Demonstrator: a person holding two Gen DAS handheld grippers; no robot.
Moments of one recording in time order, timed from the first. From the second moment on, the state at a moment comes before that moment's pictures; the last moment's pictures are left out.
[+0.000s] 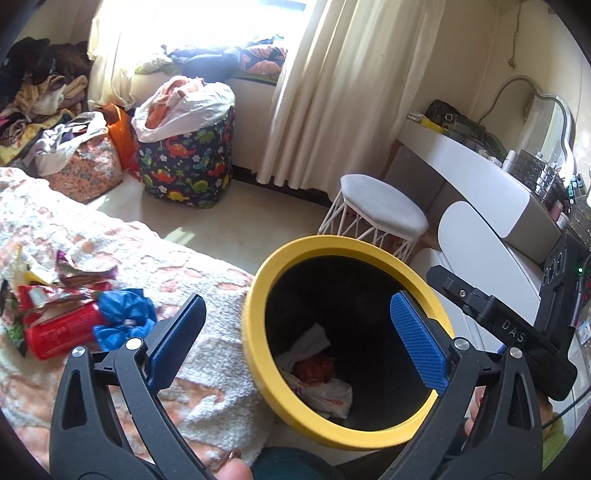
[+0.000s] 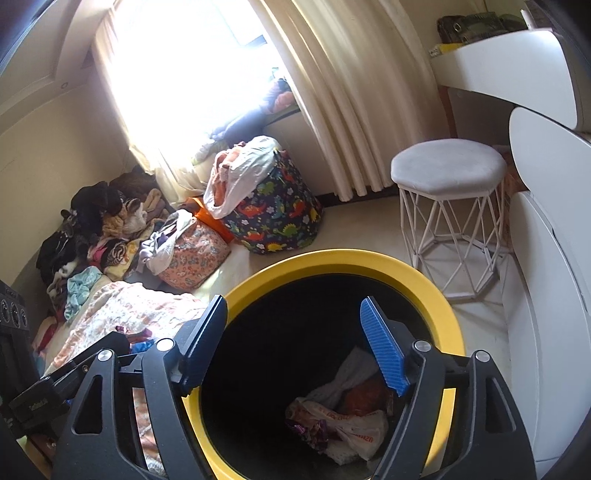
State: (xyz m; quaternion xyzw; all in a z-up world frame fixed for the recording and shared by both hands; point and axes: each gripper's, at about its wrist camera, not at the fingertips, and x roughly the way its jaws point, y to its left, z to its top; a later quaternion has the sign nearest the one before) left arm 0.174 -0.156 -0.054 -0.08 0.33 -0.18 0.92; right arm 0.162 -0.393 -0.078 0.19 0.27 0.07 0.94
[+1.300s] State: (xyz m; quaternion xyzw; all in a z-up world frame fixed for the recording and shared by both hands) left arm 0.158 -0.003 -0.043 -0.16 0.28 -0.03 0.95; right arm 0.148 -0.236 -0.061 0.06 0.30 0.21 0.93
